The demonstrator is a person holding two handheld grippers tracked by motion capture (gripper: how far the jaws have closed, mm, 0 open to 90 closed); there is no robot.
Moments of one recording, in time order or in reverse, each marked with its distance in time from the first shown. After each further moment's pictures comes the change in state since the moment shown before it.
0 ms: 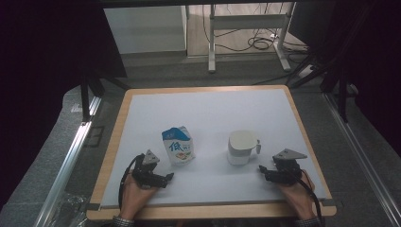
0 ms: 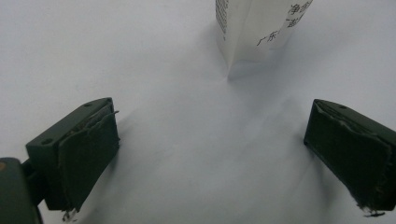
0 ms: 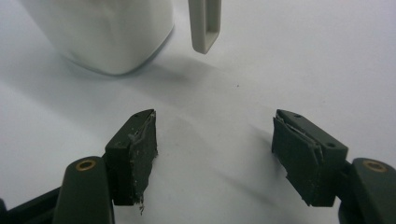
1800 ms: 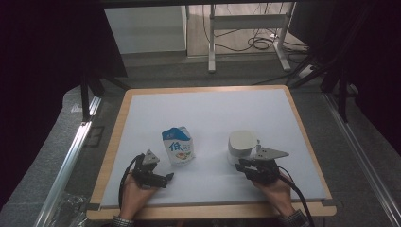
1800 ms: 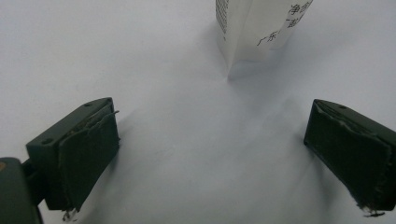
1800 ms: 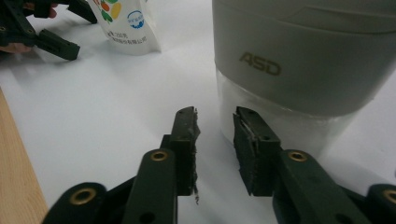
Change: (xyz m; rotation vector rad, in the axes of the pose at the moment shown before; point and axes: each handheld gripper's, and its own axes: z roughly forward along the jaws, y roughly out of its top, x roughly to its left) left arm 0.000 0.000 0.000 0.001 0.000 -0.001; right arm 0.059 0.037 0.005 -0.128 0.308 -0.066
